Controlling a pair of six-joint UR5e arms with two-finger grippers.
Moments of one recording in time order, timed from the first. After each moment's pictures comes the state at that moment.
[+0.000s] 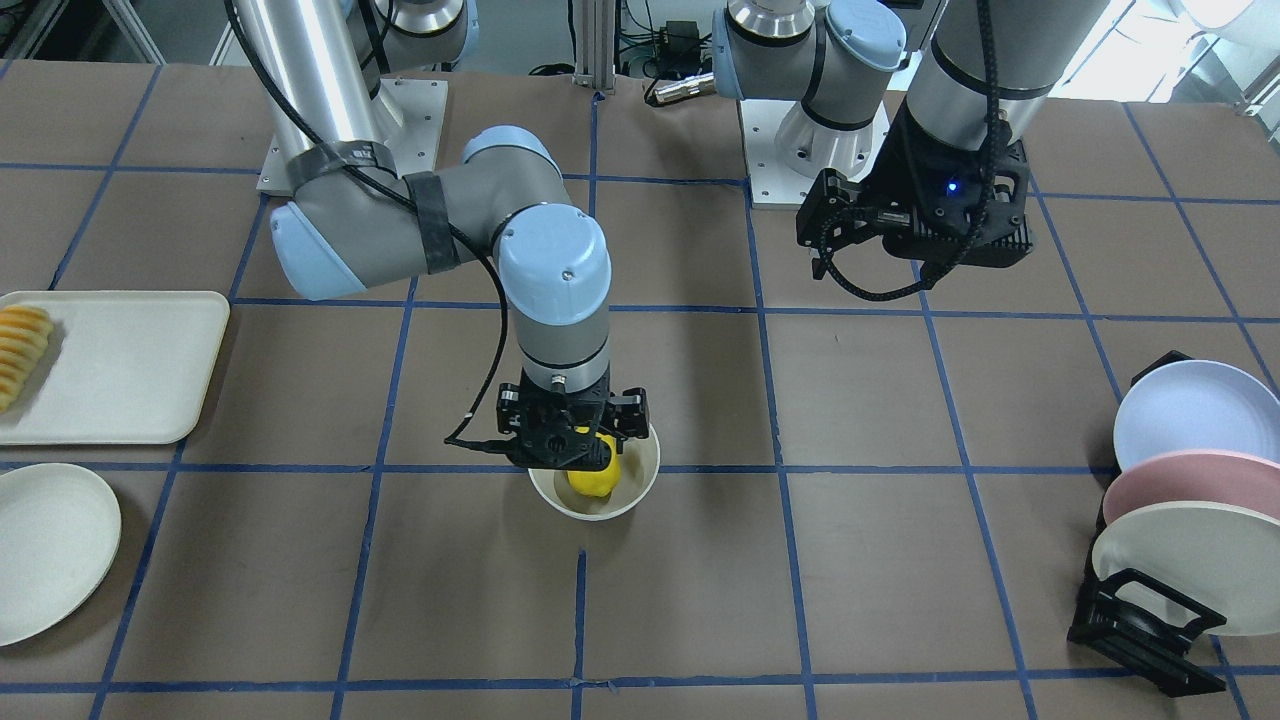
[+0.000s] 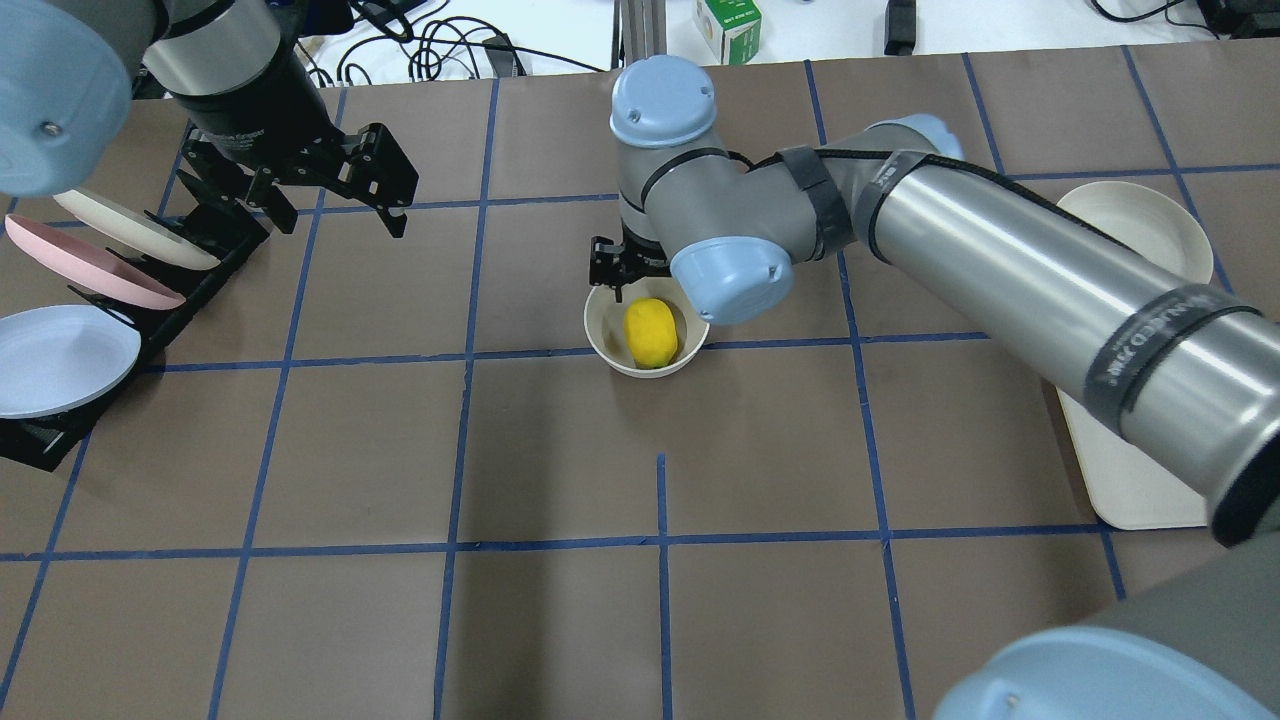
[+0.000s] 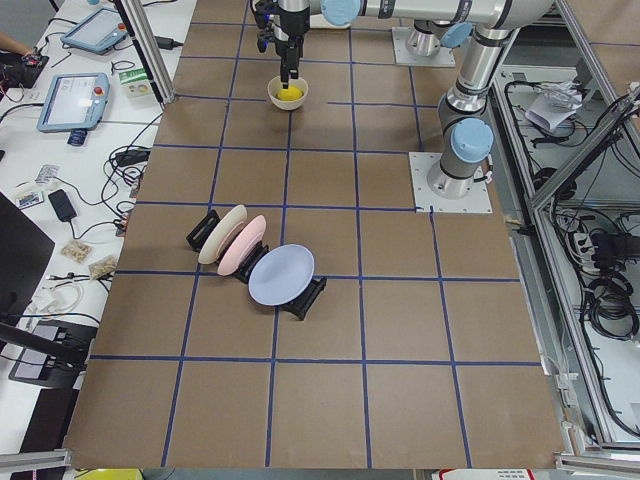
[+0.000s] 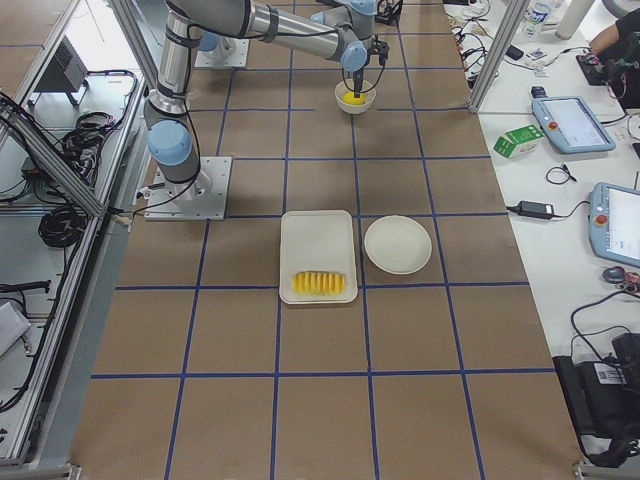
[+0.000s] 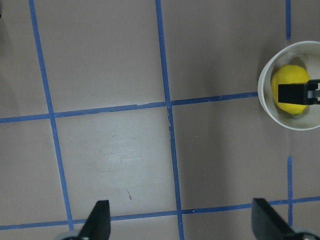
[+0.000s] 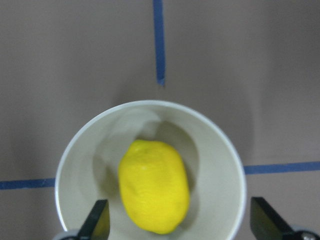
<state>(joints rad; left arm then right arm) -1.58 -1.62 -1.50 -1.60 1.58 0.09 1.91 -1.13 1.57 -2.08 -1.56 0.42</state>
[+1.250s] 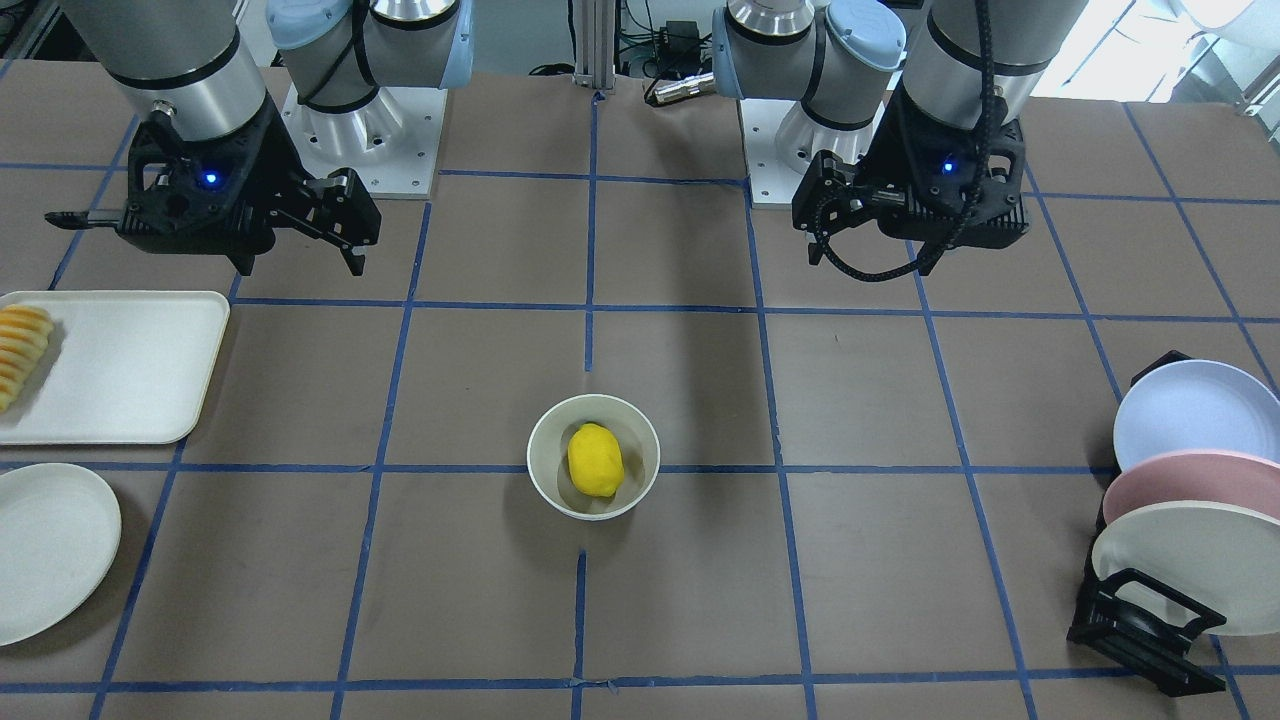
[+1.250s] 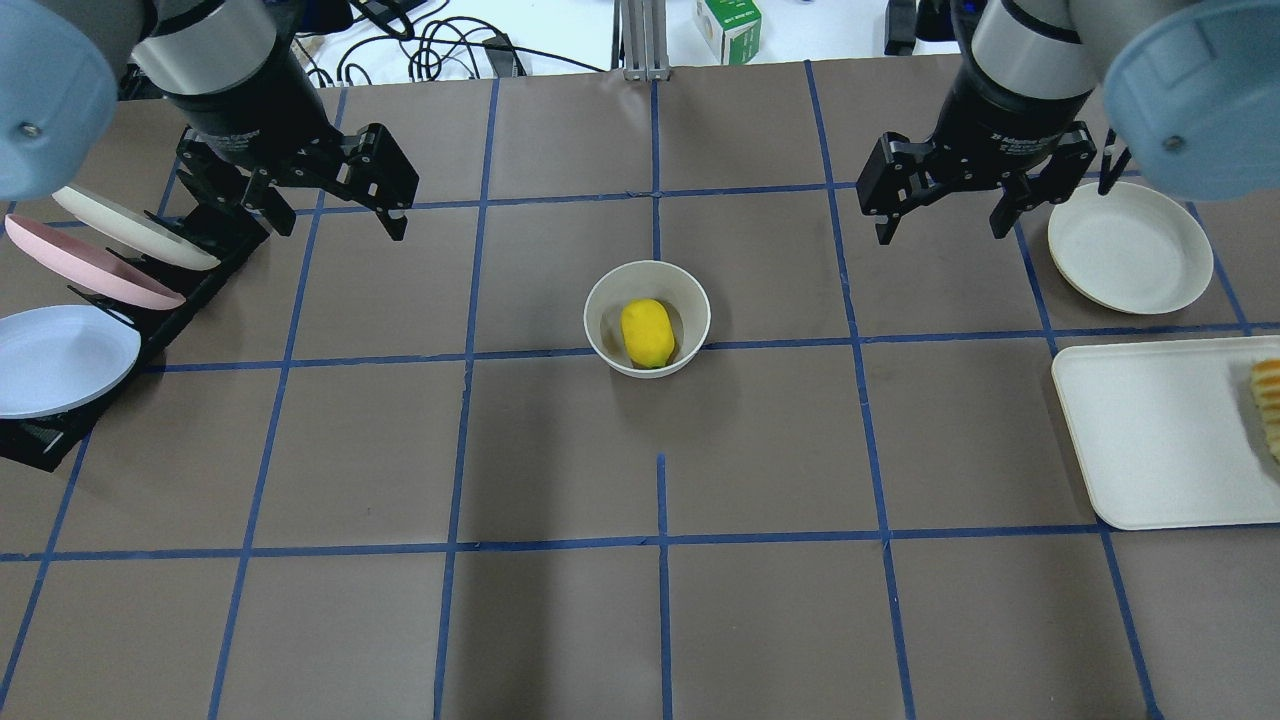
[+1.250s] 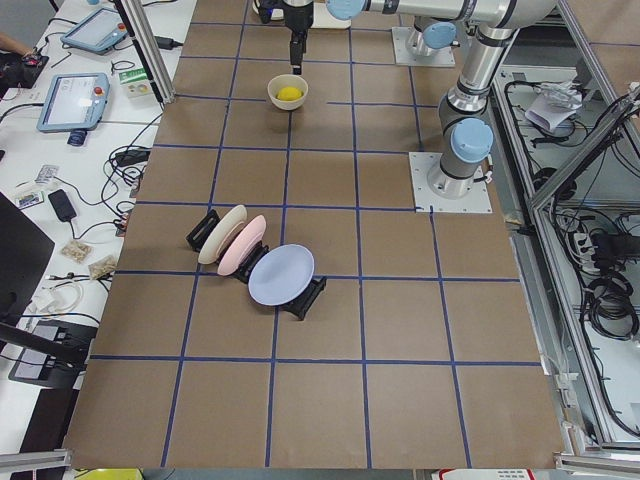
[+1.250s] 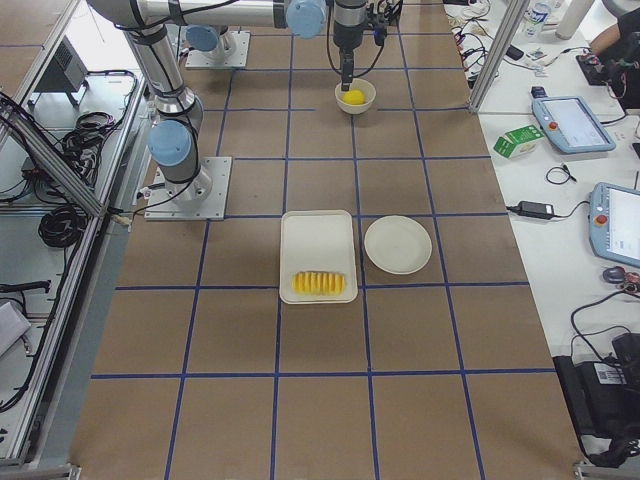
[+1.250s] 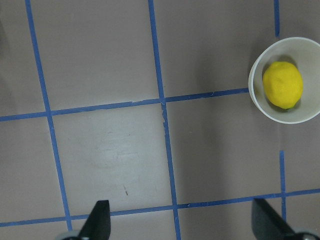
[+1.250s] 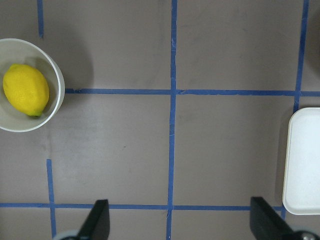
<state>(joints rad) -1.58 -1.61 -1.49 -1.62 1.58 0.09 1.57 -1.57 1.59 -1.58 -1.56 -0.03</state>
